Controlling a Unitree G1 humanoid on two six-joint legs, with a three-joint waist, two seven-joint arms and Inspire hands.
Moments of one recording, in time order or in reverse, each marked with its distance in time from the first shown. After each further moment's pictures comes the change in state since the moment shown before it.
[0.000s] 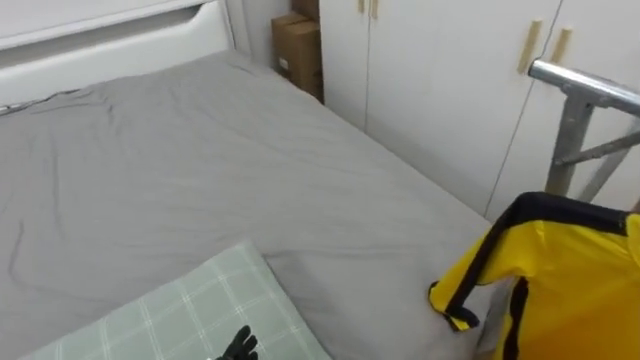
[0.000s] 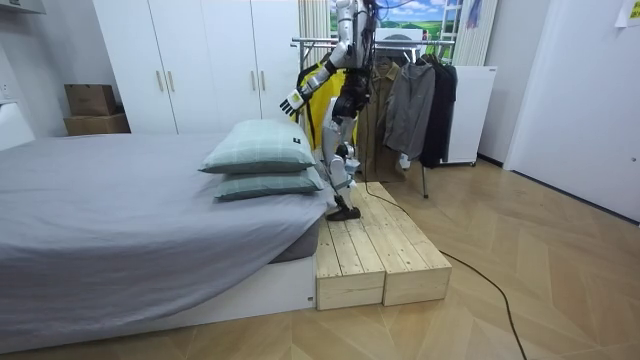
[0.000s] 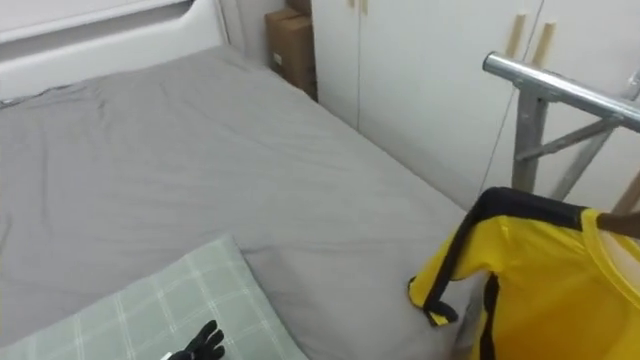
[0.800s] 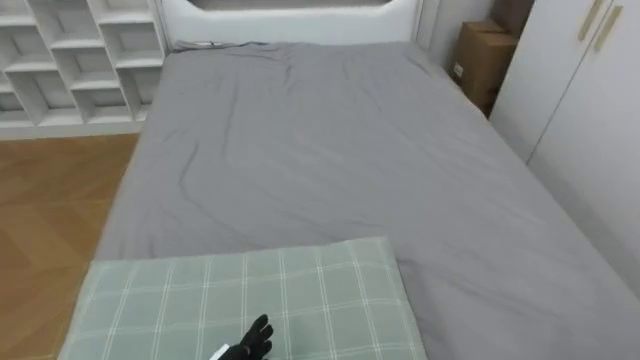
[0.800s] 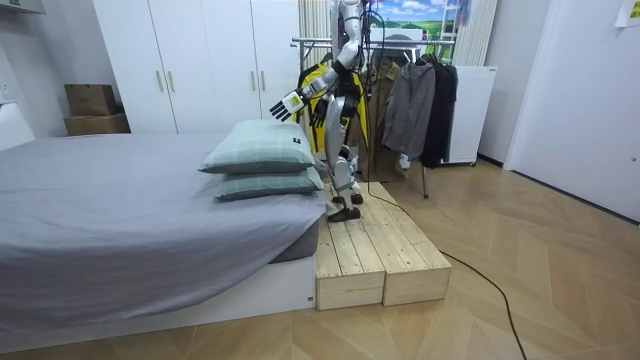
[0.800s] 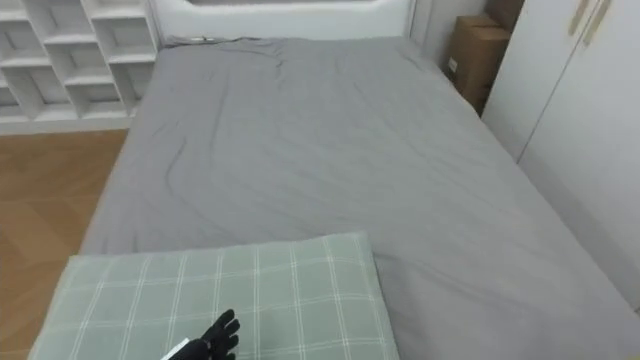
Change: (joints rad) left arm -0.071 0.041 -0.101 0.028 0.028 -0.044 0.020; right arm 0.000 0.016 0.002 -0.061 -0.086 0.021 -0.184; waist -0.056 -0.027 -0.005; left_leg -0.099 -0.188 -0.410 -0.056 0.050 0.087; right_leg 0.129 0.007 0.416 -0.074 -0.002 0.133
